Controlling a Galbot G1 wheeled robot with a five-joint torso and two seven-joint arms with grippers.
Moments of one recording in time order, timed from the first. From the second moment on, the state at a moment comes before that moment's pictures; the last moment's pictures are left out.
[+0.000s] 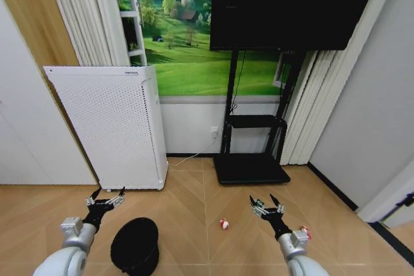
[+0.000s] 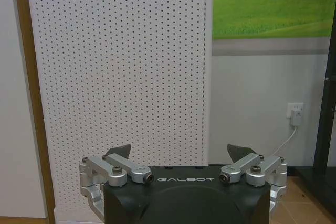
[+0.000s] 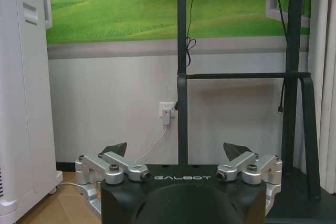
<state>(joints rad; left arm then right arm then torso) 1.47 -1.33 -0.93 -2.02 -0.32 0.26 0.19 -1.49 1.44 0.76 1.85 0.21 0.05 -0.28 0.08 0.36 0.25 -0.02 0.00</state>
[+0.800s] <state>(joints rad) 1.47 -1.34 -0.93 -2.03 -0.31 0.26 0.18 -1.48 1.44 0.76 1.83 0.21 0.06 -0.27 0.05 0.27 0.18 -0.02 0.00</state>
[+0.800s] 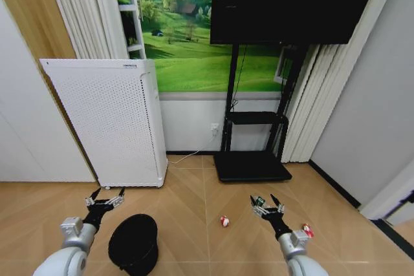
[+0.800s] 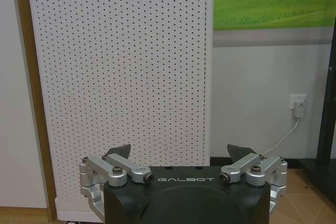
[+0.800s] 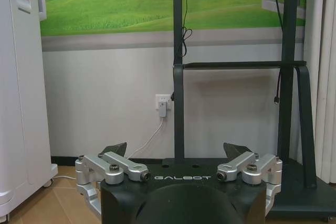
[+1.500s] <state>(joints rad) 1.48 -1.34 -0.93 -2.02 -0.29 0.26 0.19 -1.48 1.44 0.76 1.82 0.21 0.07 -0.27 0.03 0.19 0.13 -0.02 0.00</state>
